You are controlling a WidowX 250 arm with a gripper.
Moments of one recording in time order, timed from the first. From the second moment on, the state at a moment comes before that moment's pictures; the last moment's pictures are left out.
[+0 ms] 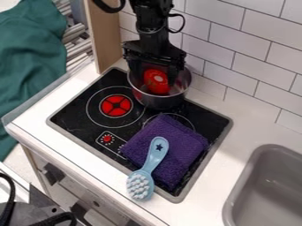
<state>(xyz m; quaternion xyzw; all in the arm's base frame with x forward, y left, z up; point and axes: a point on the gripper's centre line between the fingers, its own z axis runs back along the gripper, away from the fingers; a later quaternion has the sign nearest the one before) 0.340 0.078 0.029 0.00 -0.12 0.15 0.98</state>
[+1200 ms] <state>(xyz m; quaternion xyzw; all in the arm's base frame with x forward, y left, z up) 0.386 0.099 -0.039 -0.01 -0.08 0.21 0.97</state>
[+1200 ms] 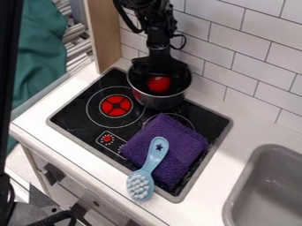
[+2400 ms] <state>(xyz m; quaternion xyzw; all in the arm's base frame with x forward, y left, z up) 0.365 -0.020 0.036 0.03 -0.12 0.07 0.99</state>
